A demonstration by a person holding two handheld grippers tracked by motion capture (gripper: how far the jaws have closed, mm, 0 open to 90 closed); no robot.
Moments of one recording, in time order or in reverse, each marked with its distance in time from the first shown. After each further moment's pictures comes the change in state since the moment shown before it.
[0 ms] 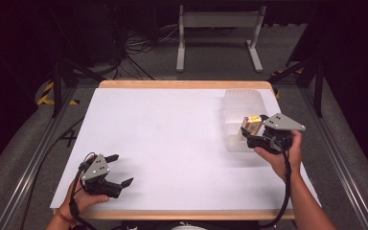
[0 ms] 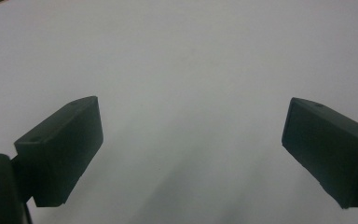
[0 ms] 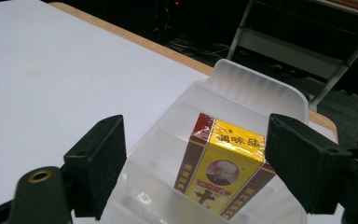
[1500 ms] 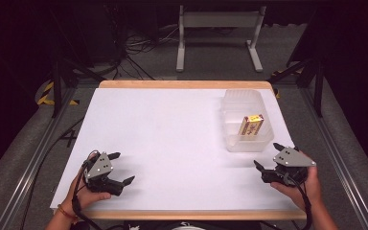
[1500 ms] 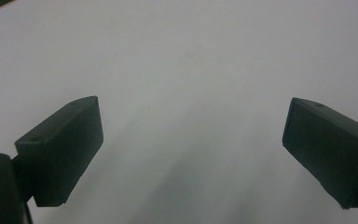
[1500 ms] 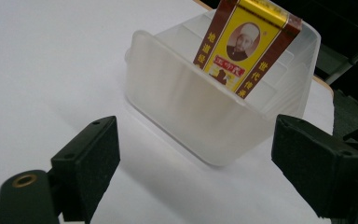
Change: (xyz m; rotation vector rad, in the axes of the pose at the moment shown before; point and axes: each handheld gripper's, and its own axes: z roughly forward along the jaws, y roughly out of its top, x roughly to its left) left arm 0.002 0.003 0.007 0.032 0.015 0.047; right arm 0.007 -0.075 -0.045 0.099 0.017 -0.169
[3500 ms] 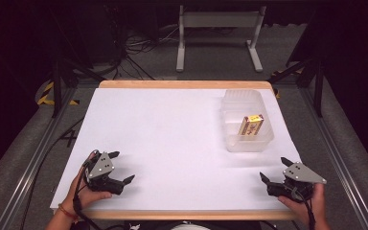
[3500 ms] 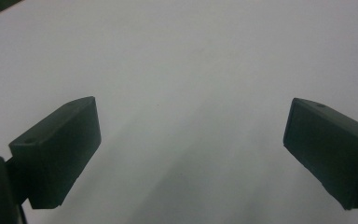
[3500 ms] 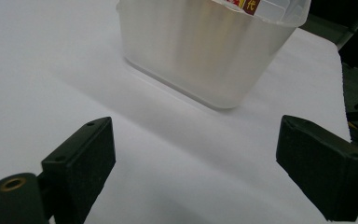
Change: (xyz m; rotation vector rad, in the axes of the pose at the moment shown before) left arm 0.001 -0.001 0.004 0.015 0.032 0.013; right arm 0.008 -0.048 -0.010 -0.021 -0.016 0.149
